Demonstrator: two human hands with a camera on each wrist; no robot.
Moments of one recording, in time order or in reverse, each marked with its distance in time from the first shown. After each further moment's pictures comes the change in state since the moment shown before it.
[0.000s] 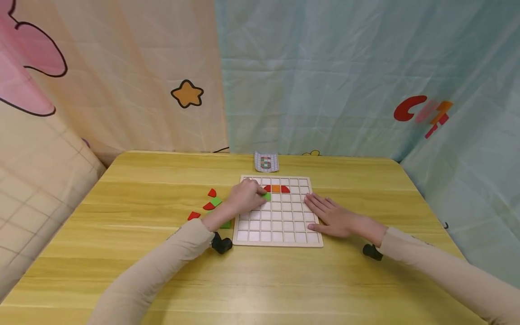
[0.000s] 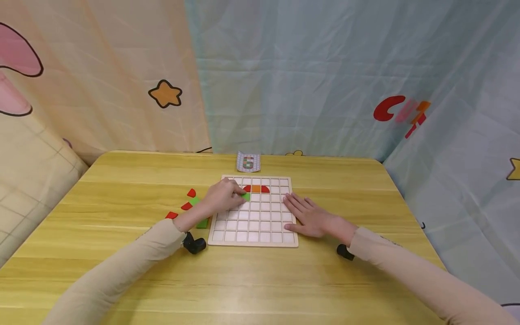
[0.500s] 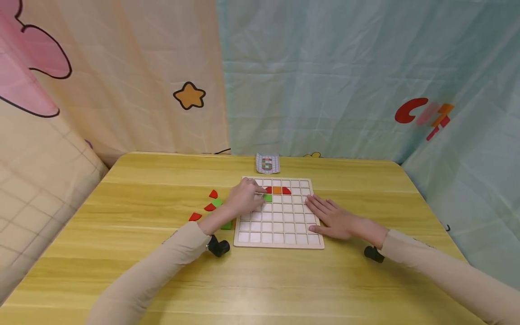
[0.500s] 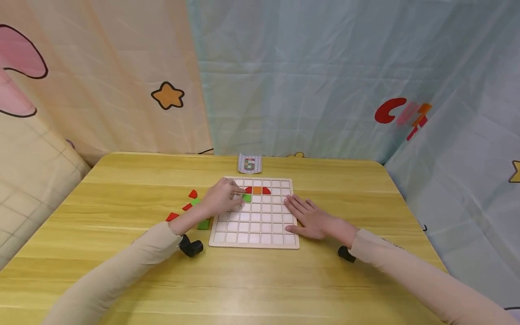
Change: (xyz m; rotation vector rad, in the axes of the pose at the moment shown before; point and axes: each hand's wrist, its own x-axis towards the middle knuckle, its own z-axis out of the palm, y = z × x) left_hand -0.010 0.000 -0.008 0.024 0.043 0.026; right_hand -0.001 -0.001 0.001 0.016 0.031 -0.025
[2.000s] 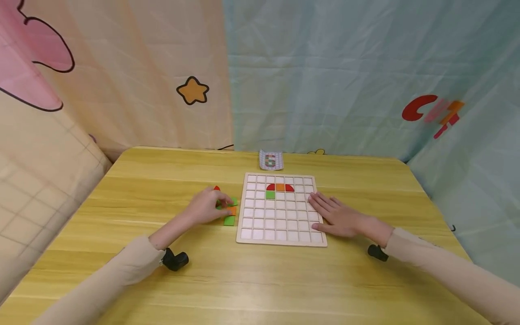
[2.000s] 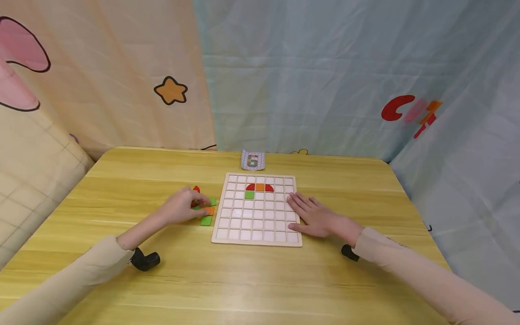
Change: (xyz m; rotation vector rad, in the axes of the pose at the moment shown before) left_hand -0.073 -0.059 -0.035 -0.020 -0.020 0.001; right_hand 0.001 0.003 -0.001 -0.012 -0.038 0.019
